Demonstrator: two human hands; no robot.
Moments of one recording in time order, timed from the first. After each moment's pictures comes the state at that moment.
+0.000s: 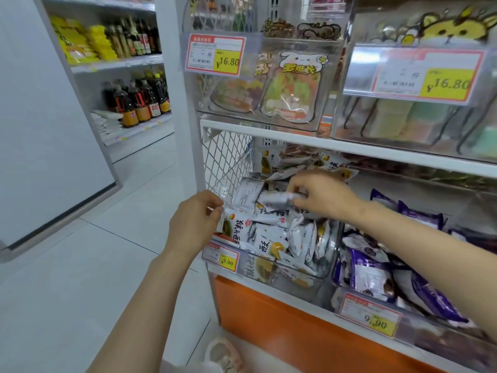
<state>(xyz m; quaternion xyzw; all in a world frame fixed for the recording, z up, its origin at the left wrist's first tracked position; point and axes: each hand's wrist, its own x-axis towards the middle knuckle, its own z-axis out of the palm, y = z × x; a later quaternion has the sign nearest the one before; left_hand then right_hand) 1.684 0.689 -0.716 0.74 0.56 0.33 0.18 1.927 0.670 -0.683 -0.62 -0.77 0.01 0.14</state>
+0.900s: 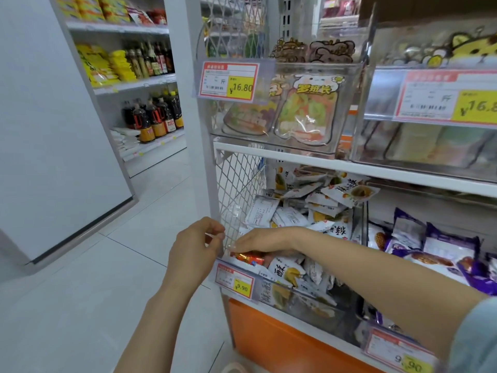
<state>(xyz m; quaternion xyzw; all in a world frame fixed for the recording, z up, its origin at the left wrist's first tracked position) 1.665 0.684 -0.719 0.71 0.59 0.34 0.21 1.832 0.721 -0.728 -0.53 -0.66 0.53 0.04</state>
